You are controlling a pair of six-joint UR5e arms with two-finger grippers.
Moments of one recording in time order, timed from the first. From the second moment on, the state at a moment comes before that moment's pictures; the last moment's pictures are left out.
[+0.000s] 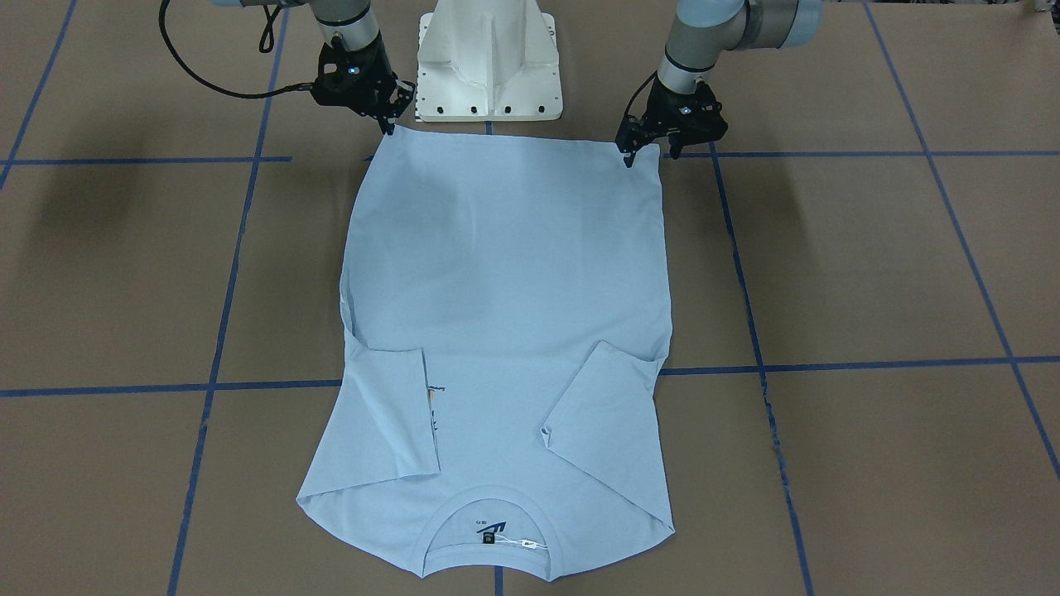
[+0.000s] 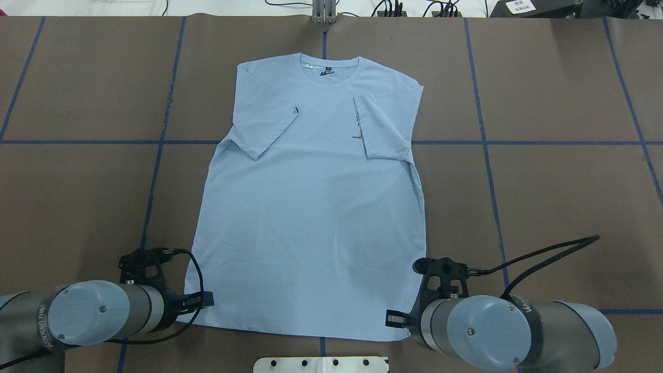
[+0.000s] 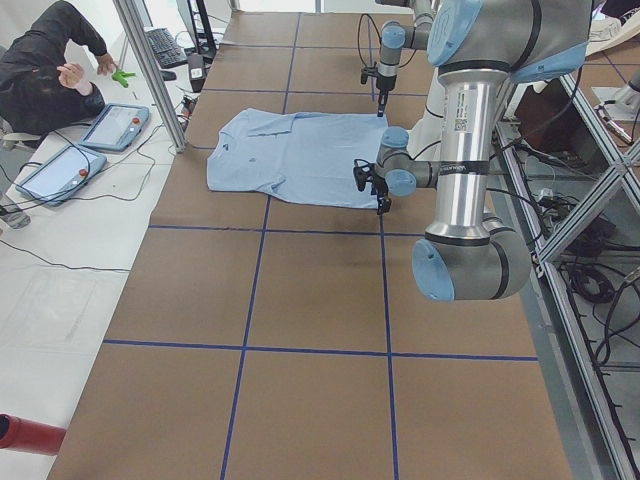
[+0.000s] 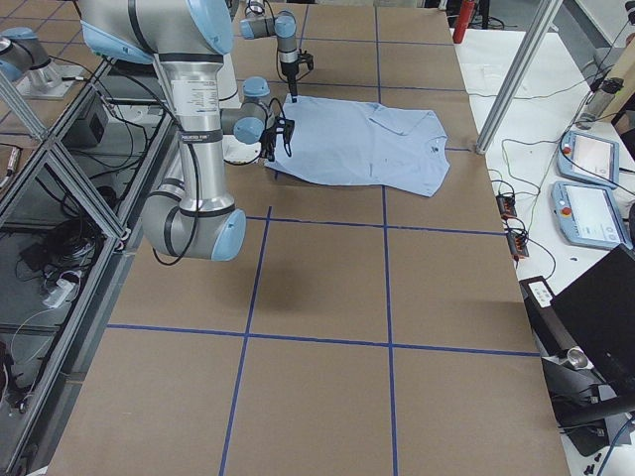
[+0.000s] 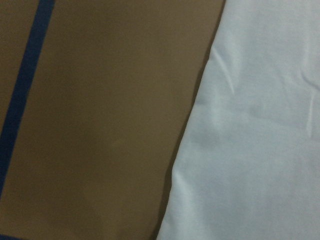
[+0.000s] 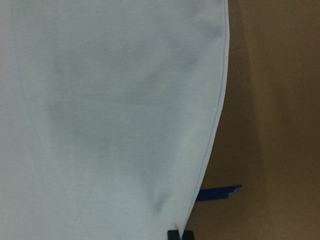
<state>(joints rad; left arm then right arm) -0.19 -1.61 -2.03 -1.92 -1.64 -1.67 0.12 -1.36 2.12 -1.47 1.61 1.65</state>
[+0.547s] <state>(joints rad) -0.19 -1.61 -2.04 -1.90 -1.64 -1.67 0.12 -1.36 2.13 -1.47 1.61 1.65</state>
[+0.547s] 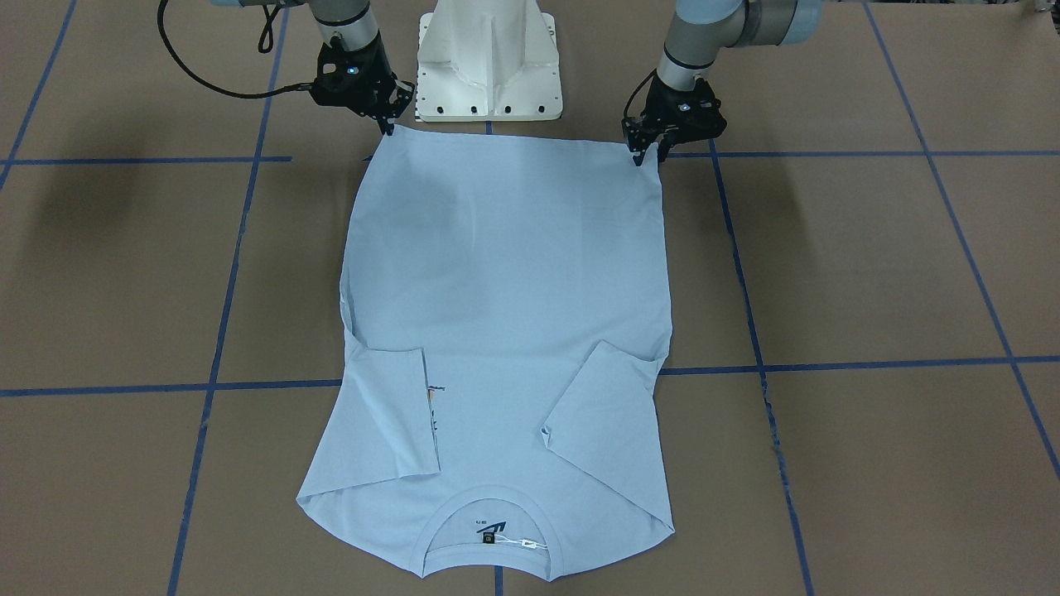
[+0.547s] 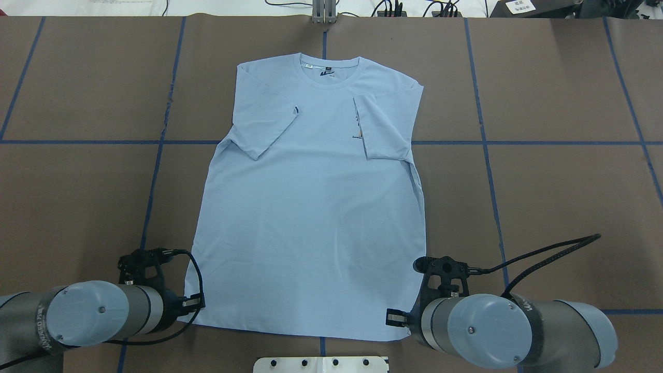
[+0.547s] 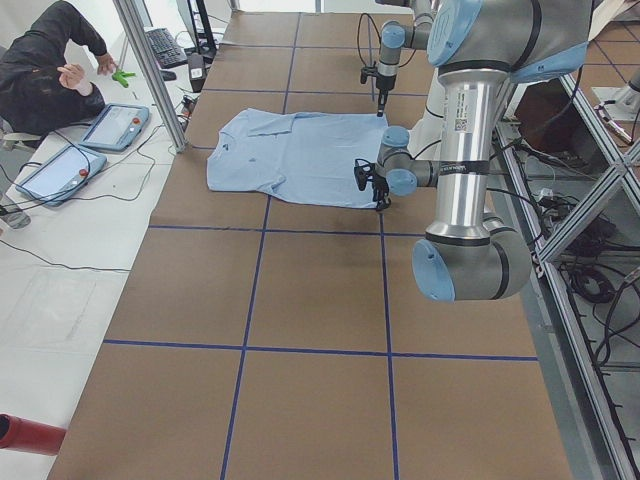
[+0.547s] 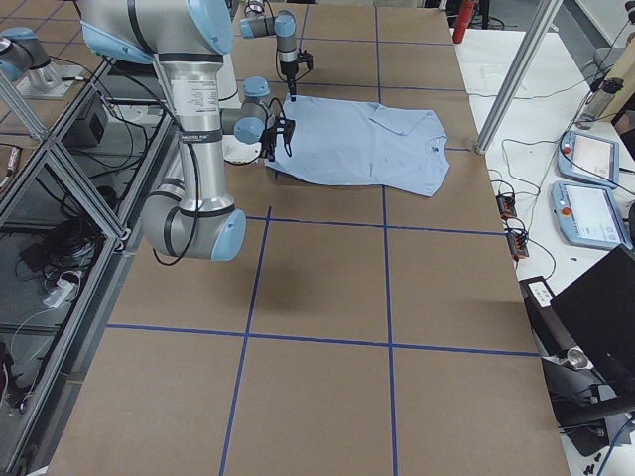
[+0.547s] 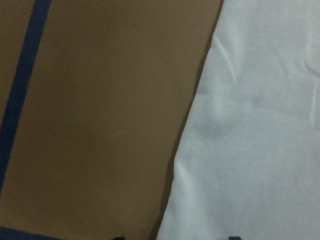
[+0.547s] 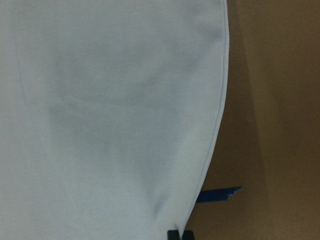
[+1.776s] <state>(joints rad) -0.15 -1.62 -2.13 -1.84 -1.64 -1.67 0.15 -1.37 2.16 -1.47 1.66 1.64</state>
